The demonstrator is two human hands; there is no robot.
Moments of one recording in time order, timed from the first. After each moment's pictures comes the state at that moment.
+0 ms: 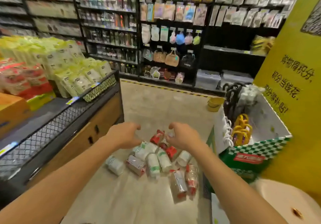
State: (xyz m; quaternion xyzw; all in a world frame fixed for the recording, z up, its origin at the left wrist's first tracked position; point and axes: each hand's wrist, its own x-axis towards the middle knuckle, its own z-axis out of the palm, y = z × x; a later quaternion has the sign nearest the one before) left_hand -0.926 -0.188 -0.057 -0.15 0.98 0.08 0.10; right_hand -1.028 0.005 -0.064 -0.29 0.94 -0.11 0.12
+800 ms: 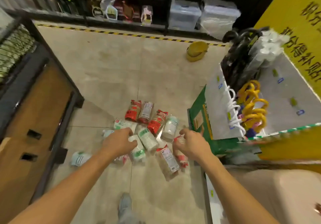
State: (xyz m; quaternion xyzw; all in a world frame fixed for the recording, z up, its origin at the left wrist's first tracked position) left_hand -1.259 -0.304 -0.300 -0.16 0.93 0.23 0.25; right_hand -1.310 -0.054 -0.286 -0.05 0.95 -0.12 0.27
